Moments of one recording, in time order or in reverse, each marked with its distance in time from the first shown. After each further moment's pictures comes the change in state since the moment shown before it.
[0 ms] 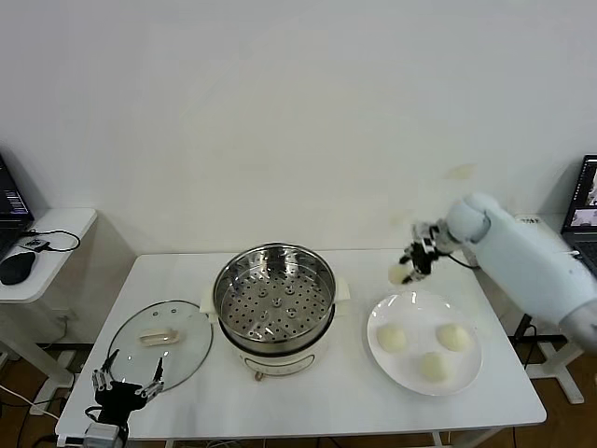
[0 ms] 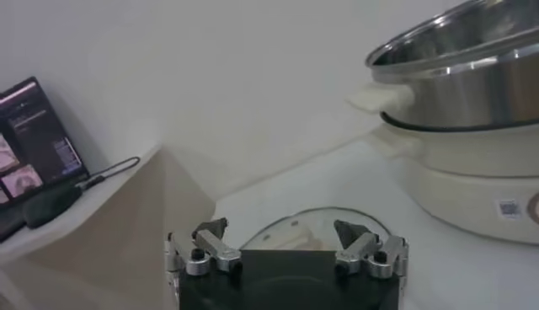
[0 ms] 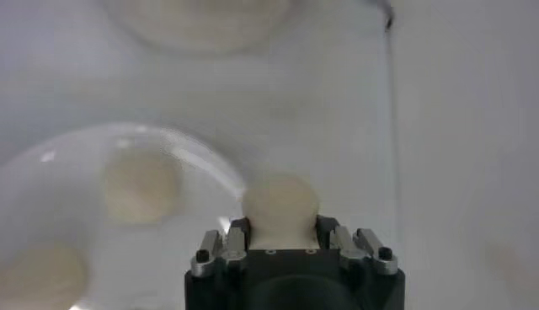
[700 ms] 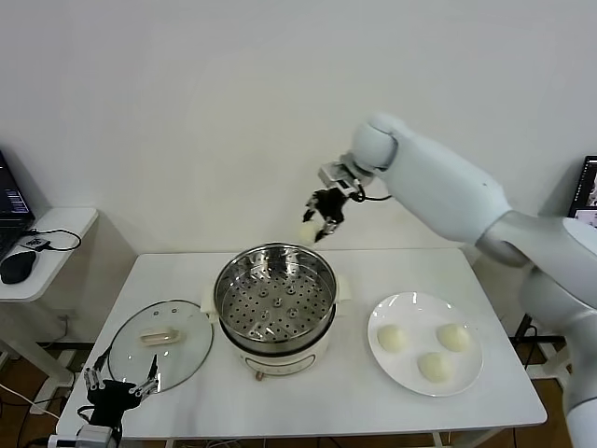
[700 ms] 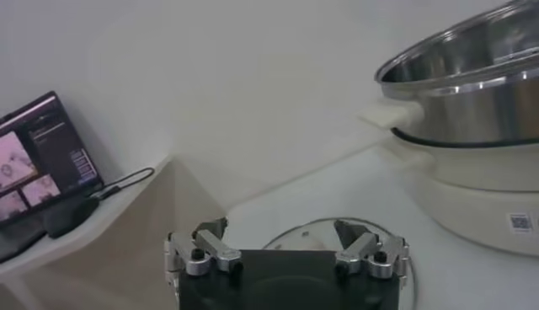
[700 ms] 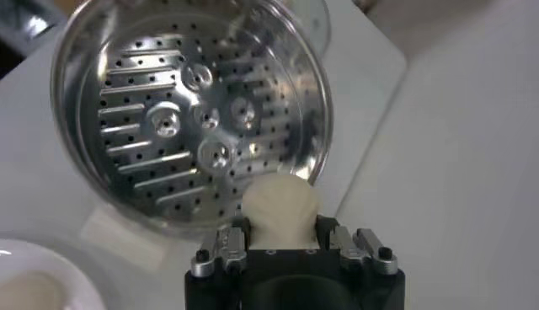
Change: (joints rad) left arm 0.034 -0.016 -0.022 -0.039 0.012 -0.007 -0.020; right arm 0.229 0.341 -0.224 -0.082 0.057 0.432 -0.030
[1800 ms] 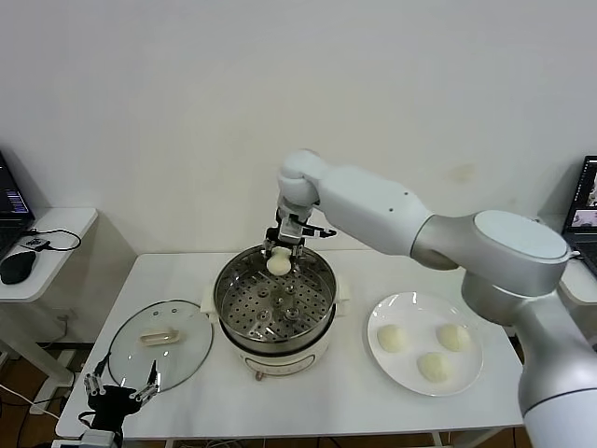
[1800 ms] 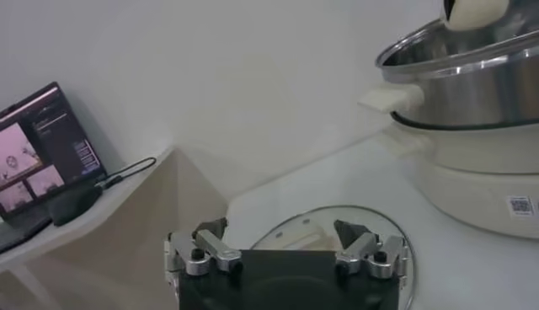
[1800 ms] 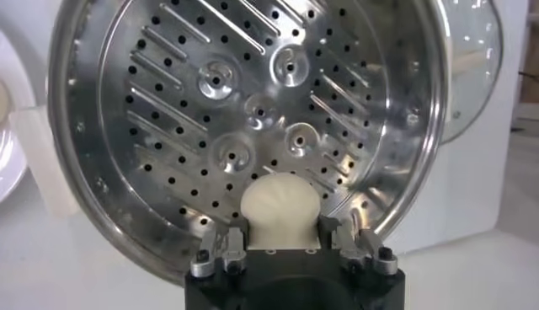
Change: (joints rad) left arm -0.013 -0.028 0.015 0.024 0.020 0.001 0.007; right arm -0.062 0.154 -0.147 -0.040 -0.373 0.359 0.161
